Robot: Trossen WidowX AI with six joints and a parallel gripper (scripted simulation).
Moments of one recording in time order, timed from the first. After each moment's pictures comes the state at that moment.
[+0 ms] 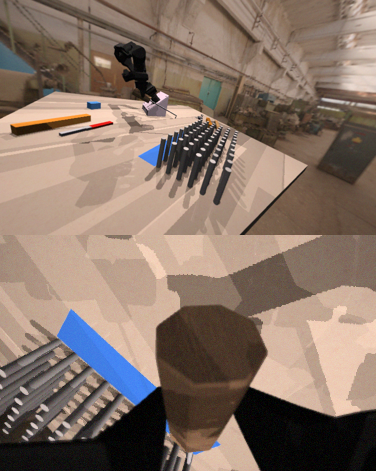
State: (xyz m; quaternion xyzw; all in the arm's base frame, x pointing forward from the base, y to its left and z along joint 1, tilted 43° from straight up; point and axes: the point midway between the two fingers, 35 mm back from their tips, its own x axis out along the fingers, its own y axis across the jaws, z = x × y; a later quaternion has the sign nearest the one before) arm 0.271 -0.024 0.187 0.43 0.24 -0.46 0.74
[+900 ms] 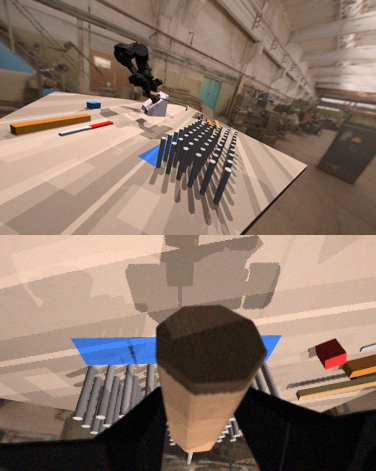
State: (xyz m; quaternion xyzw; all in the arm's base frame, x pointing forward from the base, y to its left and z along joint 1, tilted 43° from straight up) arm 0.290 0.015 0.174 0.73 0.11 -0.47 0.48
